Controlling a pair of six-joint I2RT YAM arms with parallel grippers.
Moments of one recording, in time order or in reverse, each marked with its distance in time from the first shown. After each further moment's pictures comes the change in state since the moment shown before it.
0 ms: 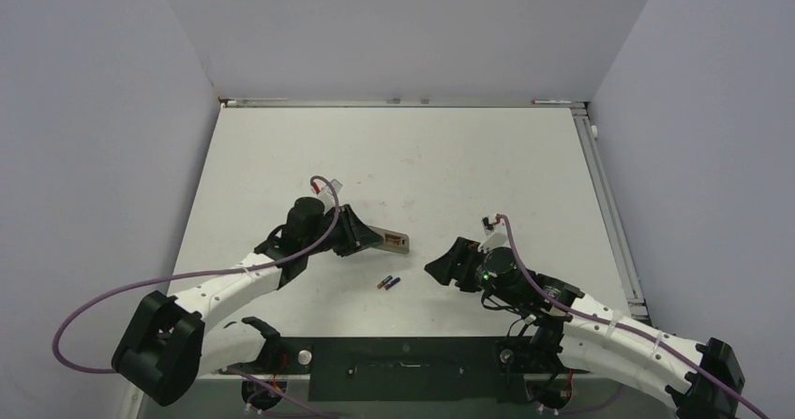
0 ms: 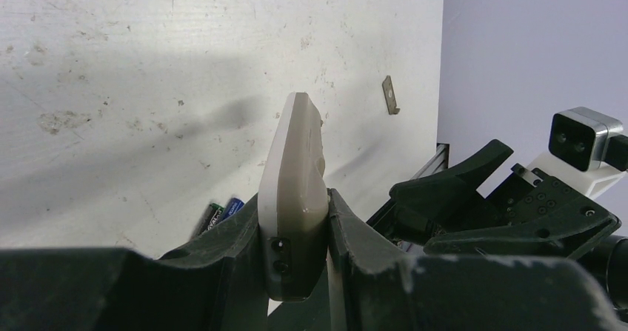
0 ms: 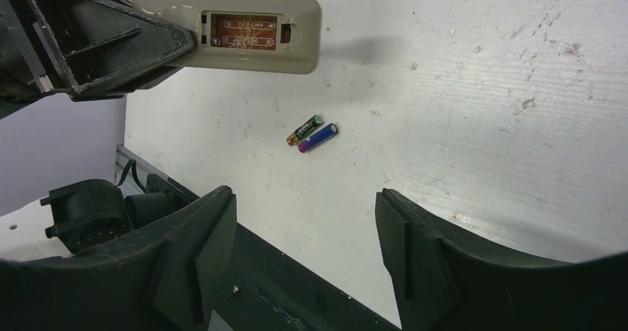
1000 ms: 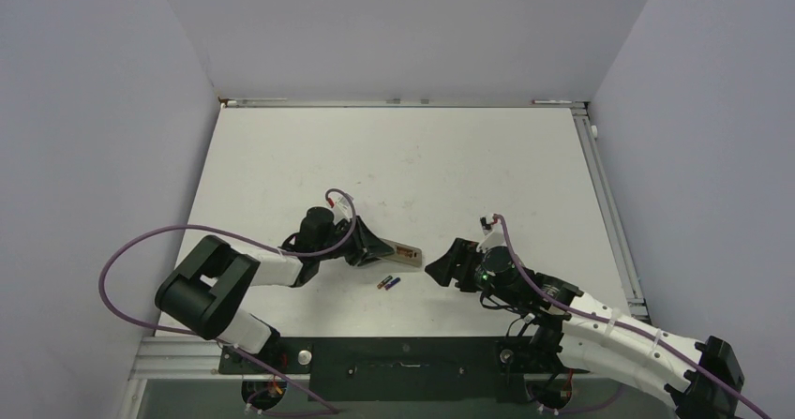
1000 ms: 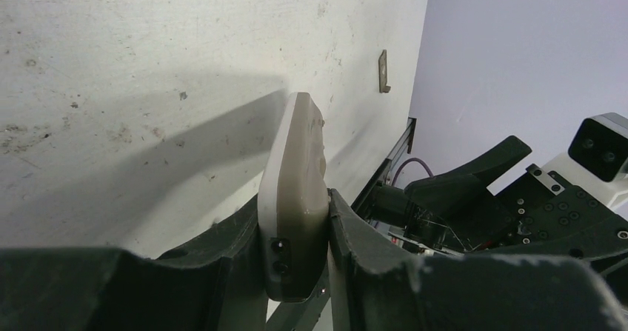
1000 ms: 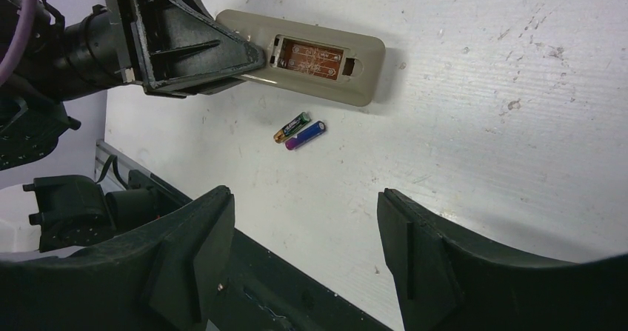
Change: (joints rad) left arm 0.030 0.352 -0.126 0.497 0.195 -0.173; right arm 0.000 0.016 0.018 -0.027 0.006 -0.045
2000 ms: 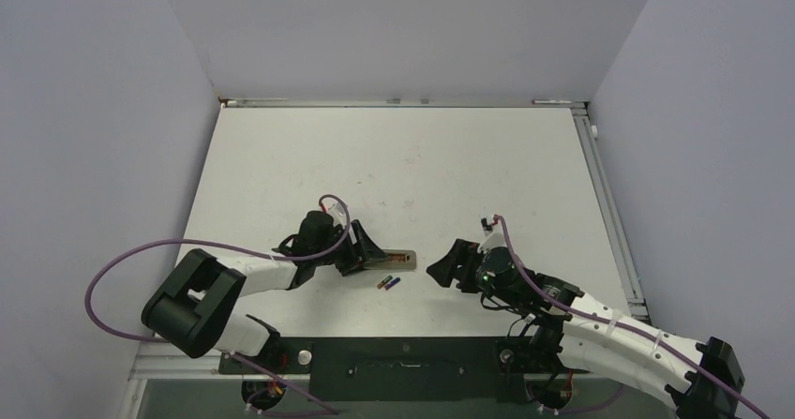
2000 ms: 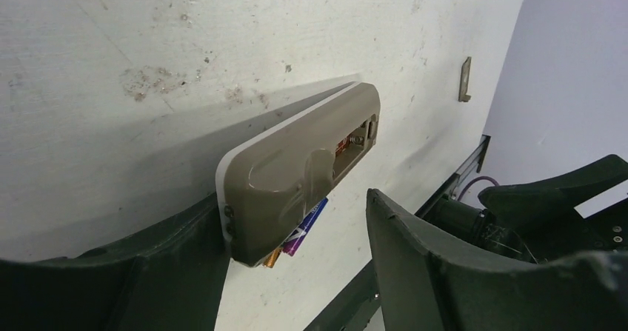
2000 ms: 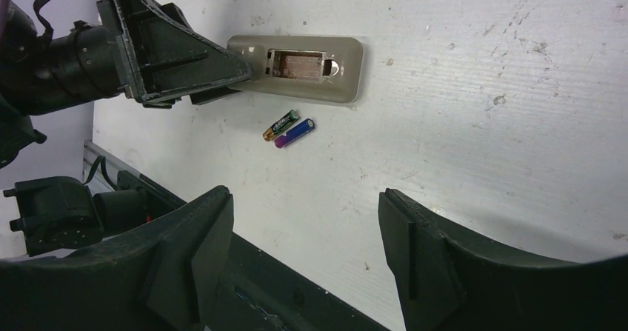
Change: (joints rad) left arm -0.003 -0.081 -0.005 -0.249 -0.126 0.134; right arm 0.000 -0.011 0.000 -0.024 0.008 -0.004
